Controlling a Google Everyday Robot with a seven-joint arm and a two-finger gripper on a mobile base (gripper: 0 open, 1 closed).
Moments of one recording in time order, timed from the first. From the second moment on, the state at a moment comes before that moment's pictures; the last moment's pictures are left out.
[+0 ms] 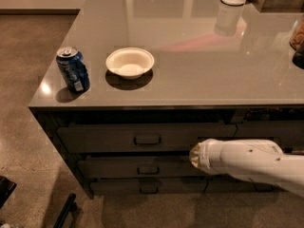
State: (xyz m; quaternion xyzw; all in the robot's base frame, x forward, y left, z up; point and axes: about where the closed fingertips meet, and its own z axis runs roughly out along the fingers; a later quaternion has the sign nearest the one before) arm 0.494 -0.158 0.612 -0.65 0.69 -0.08 0.30
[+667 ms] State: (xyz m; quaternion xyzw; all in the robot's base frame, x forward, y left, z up) arm 0.413 -0.144 0.632 -0.65 0.70 -0.05 0.28
